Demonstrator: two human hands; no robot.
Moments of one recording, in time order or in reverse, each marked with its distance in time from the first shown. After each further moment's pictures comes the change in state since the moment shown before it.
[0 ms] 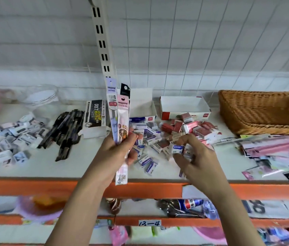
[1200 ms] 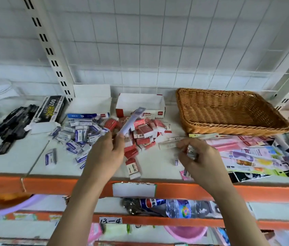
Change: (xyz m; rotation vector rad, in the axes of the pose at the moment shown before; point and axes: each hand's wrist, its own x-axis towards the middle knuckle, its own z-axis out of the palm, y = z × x) left_hand 0.009 -0.036 0.137 1.000 0.251 0.139; right_hand -0.001 0.109 -0.123 -0.033 0.002 0.037
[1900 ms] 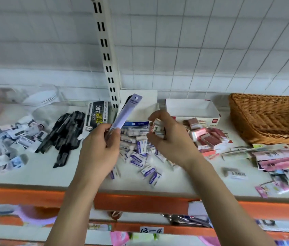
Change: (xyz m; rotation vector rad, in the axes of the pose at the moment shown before) left_hand 0.050 -0.113 -0.110 -0.123 0.191 0.039; right_hand 0.078 -0.144 0.150 0.188 -0.193 -0.207
